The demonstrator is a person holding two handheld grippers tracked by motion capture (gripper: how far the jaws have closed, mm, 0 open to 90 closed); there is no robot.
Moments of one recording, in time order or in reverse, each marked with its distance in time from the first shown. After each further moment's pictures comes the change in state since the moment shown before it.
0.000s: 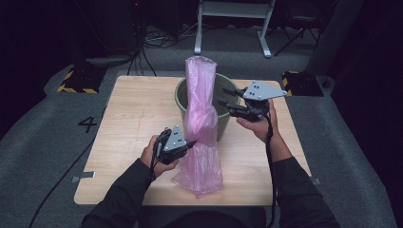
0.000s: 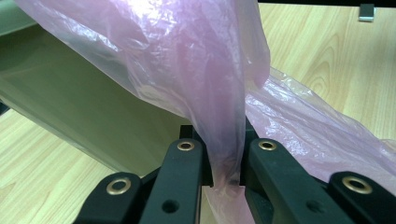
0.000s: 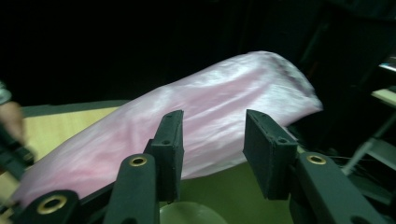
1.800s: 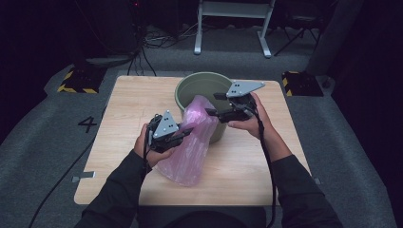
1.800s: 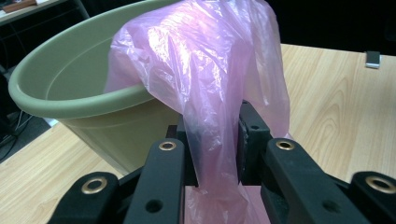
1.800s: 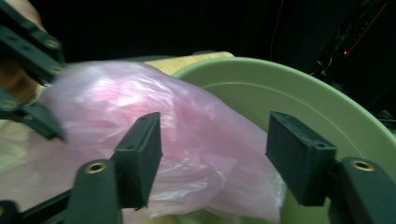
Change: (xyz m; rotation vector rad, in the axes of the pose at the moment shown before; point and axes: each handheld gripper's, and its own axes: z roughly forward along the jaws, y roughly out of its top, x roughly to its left) left arm 0.023 0.030 -0.028 -0.096 0.063 -0.049; right arm 0.004 -0.004 0.032 0.211 0.162 0.028
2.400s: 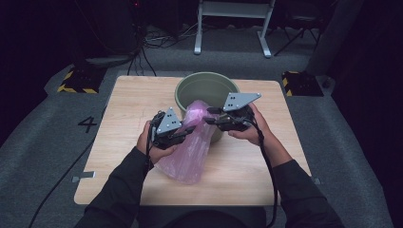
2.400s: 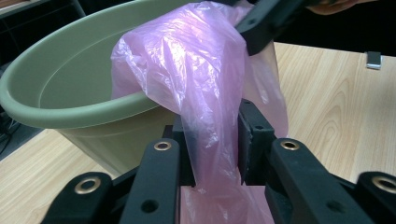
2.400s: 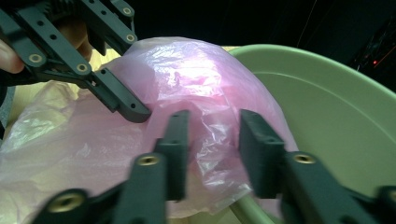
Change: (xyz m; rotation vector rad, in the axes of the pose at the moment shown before) left arm 0.005 0.004 0.009 0.010 -0.023 -0.001; right arm 0.021 -0.012 0.004 0.030 0.086 -0.099
